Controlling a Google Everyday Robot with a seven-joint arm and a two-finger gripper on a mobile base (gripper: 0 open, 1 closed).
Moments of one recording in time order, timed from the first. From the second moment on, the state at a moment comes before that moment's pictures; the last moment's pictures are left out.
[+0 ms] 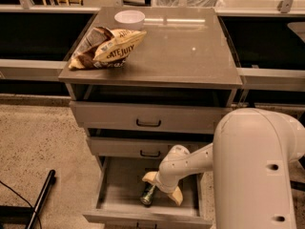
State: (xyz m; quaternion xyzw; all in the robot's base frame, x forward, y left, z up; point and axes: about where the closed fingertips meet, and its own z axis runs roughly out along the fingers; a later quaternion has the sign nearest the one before) arm 0.492 -0.038 0.325 -0.95 0.29 0.02 0.09
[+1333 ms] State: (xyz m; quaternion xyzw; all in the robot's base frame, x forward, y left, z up) arm 0.522 0.015 0.244 -0.94 0.21 0.02 0.27
